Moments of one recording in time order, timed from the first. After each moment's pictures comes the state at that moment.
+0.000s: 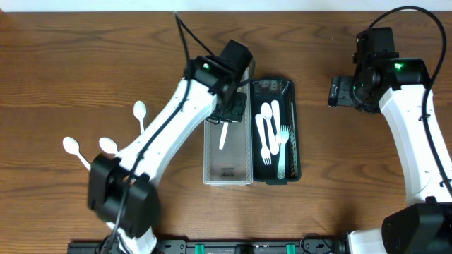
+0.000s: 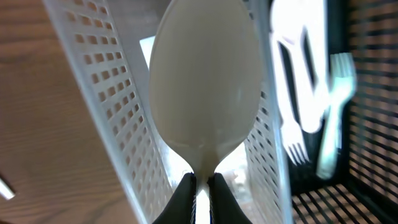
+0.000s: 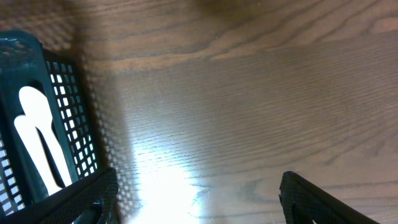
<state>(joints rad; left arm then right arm) -0.56 1.88 1.66 -1.18 0.05 -0.34 0.06 1.61 1.51 -1.17 0.15 0.24</state>
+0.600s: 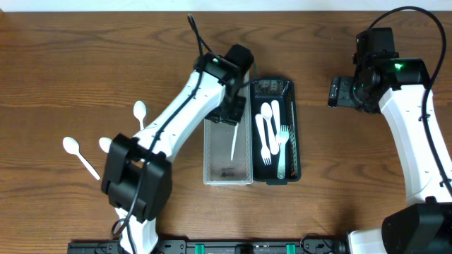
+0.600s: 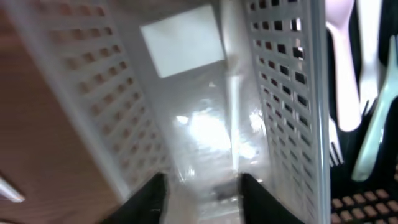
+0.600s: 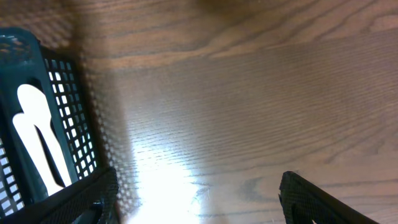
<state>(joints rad) -0.53 1.95 1.72 -1.26 0.03 -0.26 0.06 1.61 1.51 -1.18 0.15 0.24</state>
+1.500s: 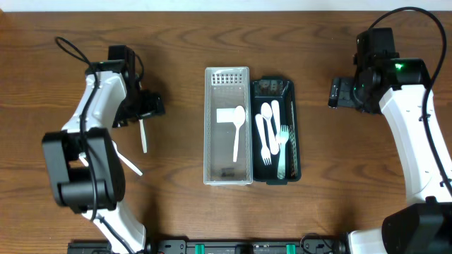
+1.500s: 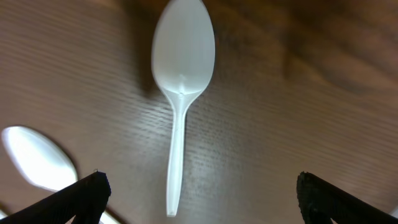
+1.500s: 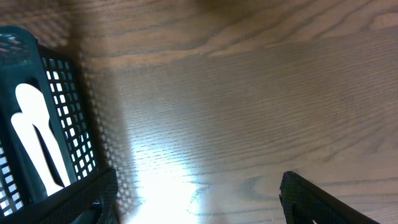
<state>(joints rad) 0.07 1.94 1.41 -1.00 0.01 -0.24 0.05 1.61 1.51 -1.18 0.15 0.24</state>
